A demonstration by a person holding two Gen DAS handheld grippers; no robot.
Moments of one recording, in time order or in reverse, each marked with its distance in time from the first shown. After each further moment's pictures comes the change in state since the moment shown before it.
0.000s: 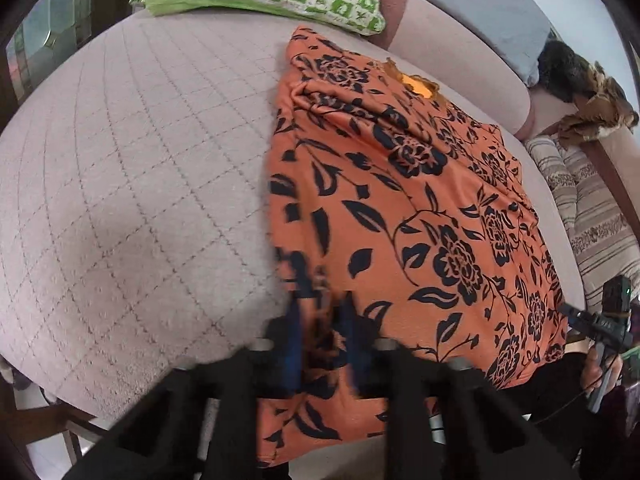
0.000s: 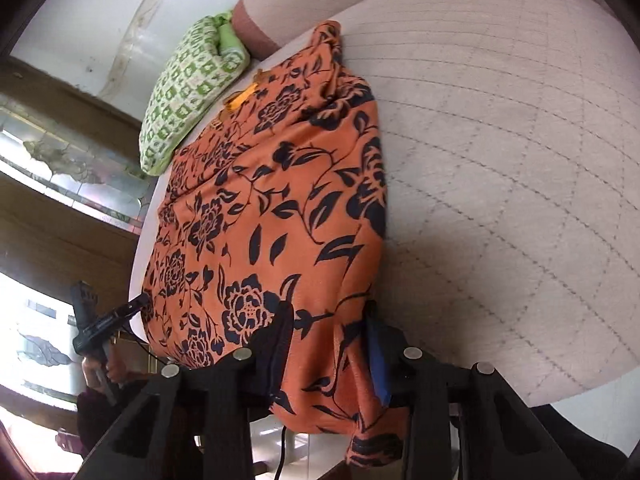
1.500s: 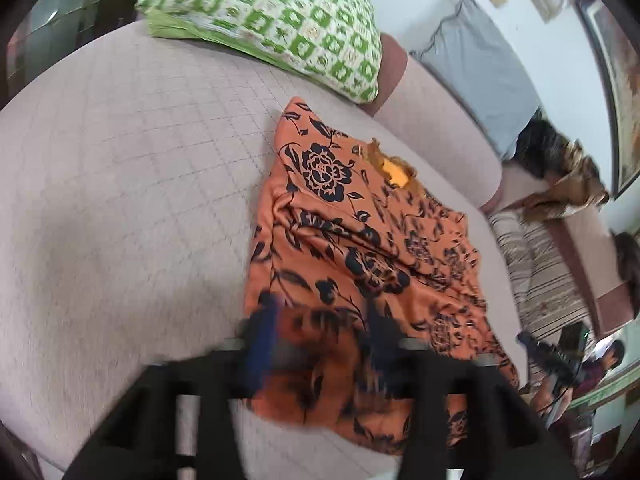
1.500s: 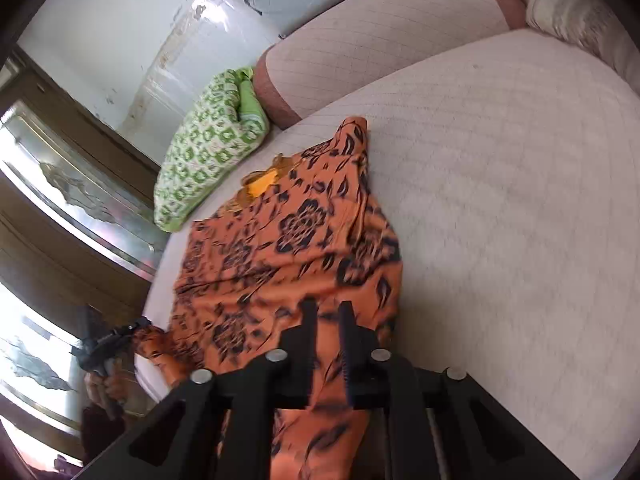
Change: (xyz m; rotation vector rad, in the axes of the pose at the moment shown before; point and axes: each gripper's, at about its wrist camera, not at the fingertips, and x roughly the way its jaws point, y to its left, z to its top) left arm -0.028 0.022 0.066 -0.143 -0.161 -0.194; right arm -0.028 0.018 0.087 -0.032 -0.190 0.057
